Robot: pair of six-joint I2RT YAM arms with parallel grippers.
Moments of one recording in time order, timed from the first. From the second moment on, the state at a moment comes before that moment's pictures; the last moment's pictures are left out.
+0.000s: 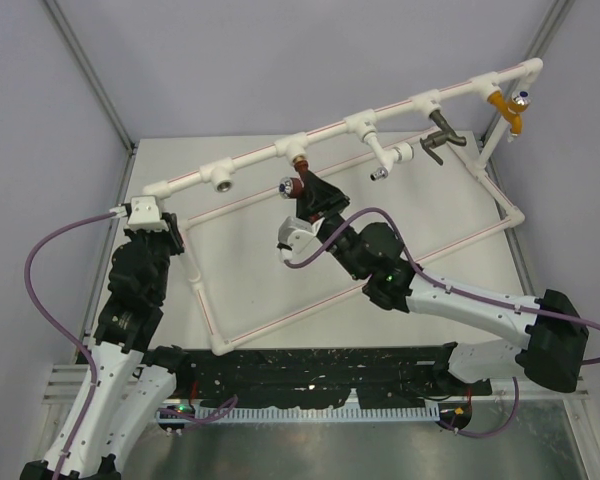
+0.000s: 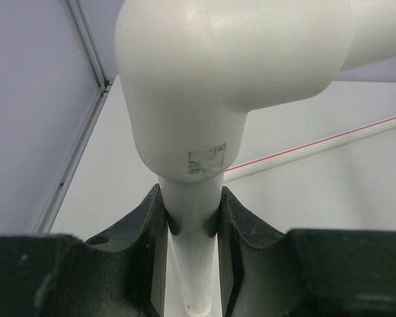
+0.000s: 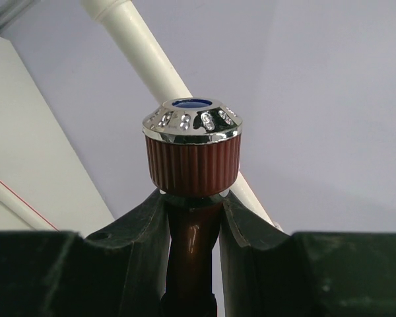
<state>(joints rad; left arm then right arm) -0.27 0.57 0.70 -0.18 -0.34 0.00 1.01 1.27 0.90 0.68 0.28 -1.17</state>
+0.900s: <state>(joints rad) -0.31 0.52 0.68 -0.20 -0.36 0.00 0.99 1.28 0.81 1.00 0.50 0.01</state>
